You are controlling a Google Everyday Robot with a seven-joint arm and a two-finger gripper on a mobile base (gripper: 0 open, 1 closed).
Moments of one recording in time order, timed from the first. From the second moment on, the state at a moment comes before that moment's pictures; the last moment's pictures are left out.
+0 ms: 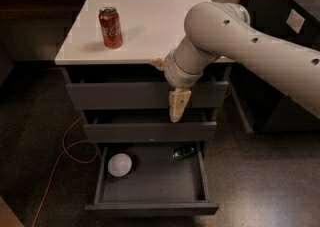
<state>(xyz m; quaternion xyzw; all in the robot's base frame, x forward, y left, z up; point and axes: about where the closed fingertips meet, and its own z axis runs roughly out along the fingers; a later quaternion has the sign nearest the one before) 0.586 -0.030 0.802 -0.80 0.54 0.00 0.24</state>
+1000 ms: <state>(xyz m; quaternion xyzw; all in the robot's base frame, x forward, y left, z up) 0.658 -0.018 0.856 -0.76 0.56 0.08 0.32</state>
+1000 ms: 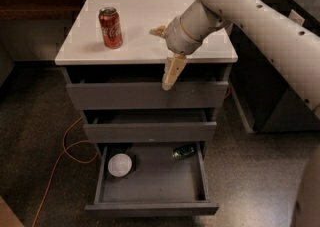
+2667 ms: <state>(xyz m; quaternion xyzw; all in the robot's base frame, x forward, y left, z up) 0.788 0.044 0.905 -0.65 0.59 0.12 0.47</state>
